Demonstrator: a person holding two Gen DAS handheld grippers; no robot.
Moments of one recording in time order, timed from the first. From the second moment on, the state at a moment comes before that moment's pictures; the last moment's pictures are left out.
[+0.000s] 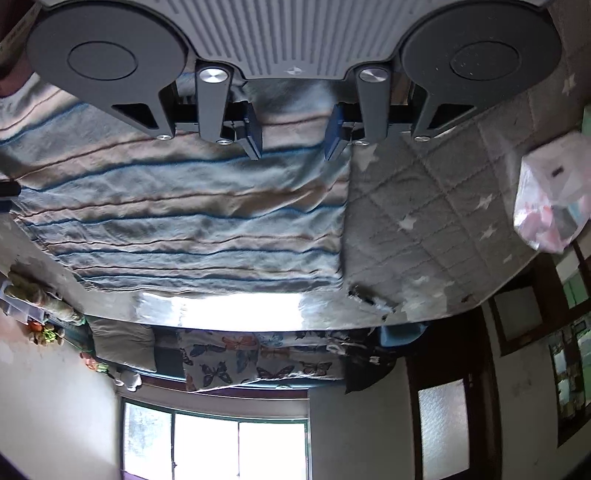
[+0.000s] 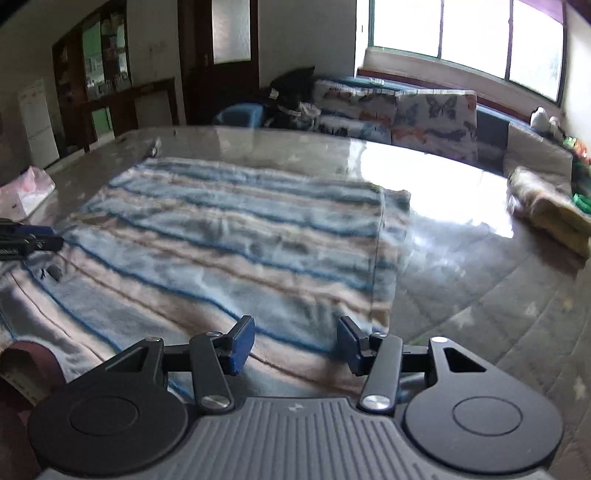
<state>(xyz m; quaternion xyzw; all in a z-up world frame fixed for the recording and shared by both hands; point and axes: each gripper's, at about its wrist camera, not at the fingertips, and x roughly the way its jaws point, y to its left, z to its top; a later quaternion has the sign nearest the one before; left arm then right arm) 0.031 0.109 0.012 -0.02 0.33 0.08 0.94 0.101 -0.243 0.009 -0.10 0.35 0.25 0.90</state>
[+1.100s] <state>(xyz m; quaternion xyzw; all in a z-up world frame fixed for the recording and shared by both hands) -0.043 0.047 0.032 0.03 0.31 -0.03 0.95 -0.001 -0.259 0.028 -0.11 0.35 0.28 0.89</state>
